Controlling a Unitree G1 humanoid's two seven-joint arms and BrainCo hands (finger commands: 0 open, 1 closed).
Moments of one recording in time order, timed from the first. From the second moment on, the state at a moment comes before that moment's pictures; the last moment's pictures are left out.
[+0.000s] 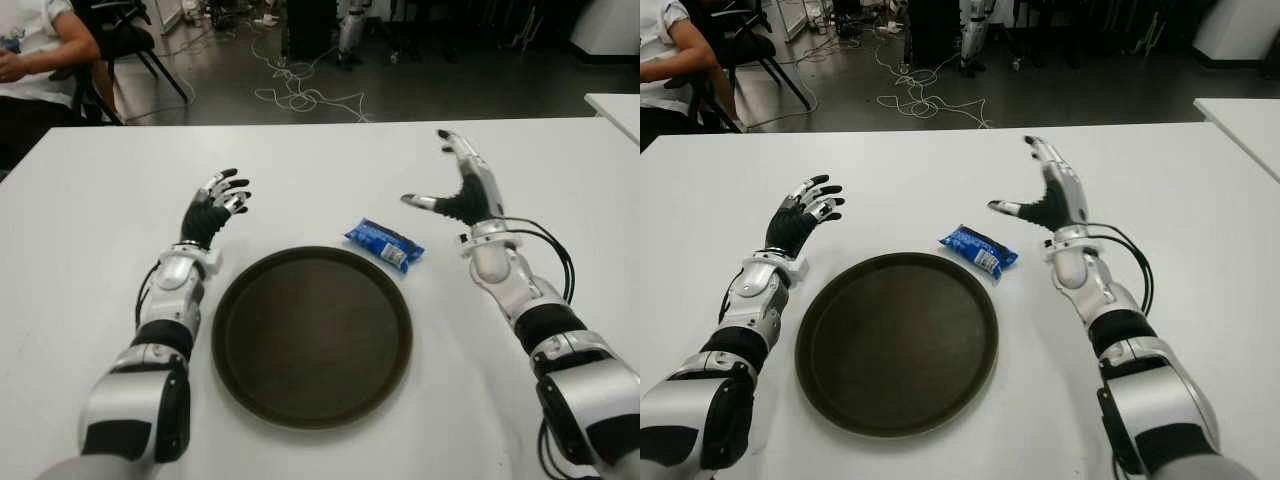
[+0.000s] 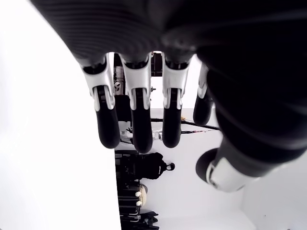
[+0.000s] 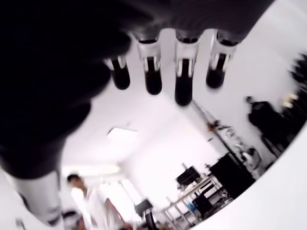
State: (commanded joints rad) left arm -0.67 0.13 0.17 1.14 -0.10 -0.47 -0.23; right arm -0.64 -0.30 0.30 0.88 -0.64 -0.44 -0.48
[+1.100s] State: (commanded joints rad) left arm -0.66 0.13 0.16 1.13 -0.08 -0.48 -0.23; right arm -0.57 -0.38 0.50 0.18 -0.88 0.07 0.33
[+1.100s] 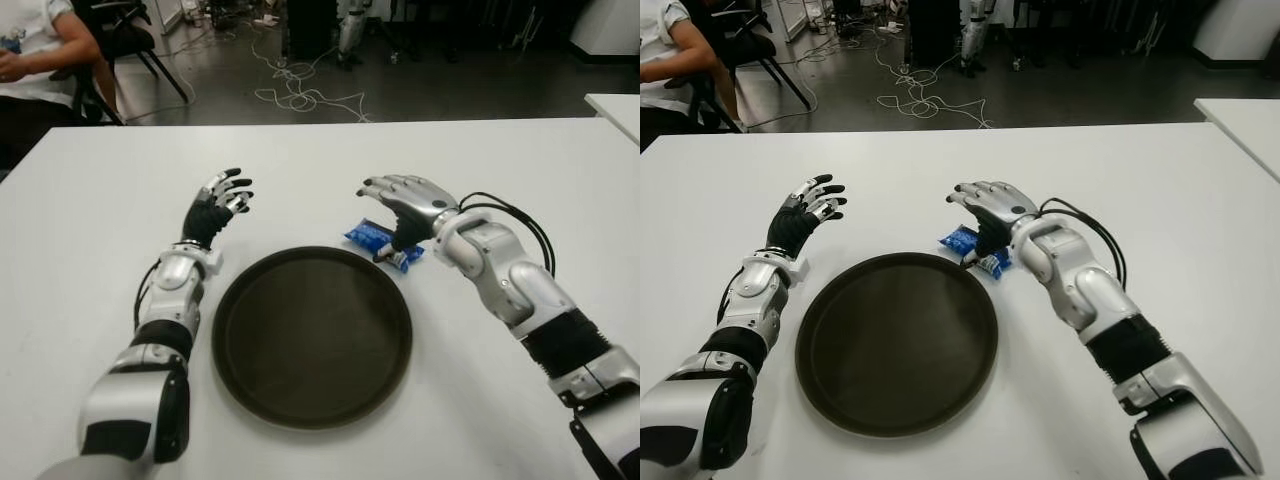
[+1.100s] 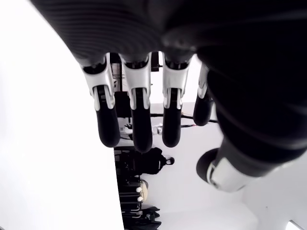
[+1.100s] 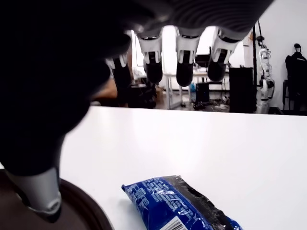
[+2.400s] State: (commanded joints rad) left arm -0.66 0.14 0.15 1.13 -0.06 -0.47 -0.21; right arm -0.55 -0.26 0.53 0.20 -1.11 0.47 0.22
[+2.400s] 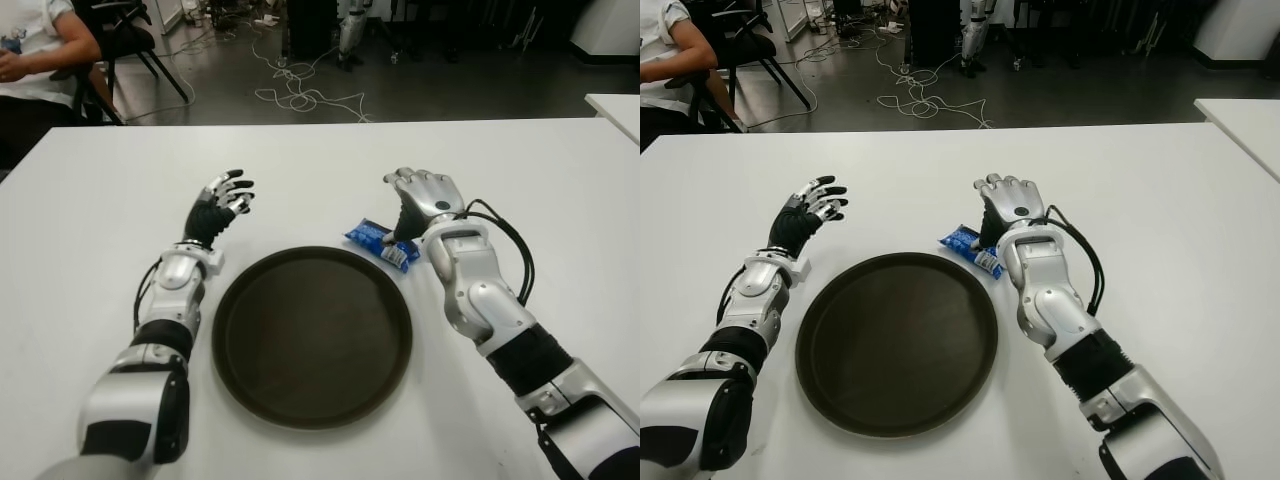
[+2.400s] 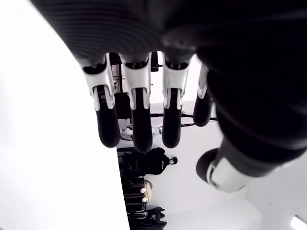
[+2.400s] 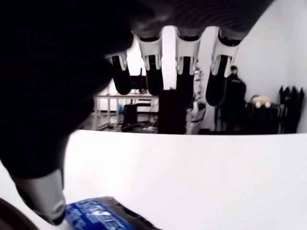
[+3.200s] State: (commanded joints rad) left arm -0.66 0.13 0.16 1.13 -0.07 -0.49 -0.22; right arm -0.59 -0.25 0.53 0.33 -1.07 0.47 0.19
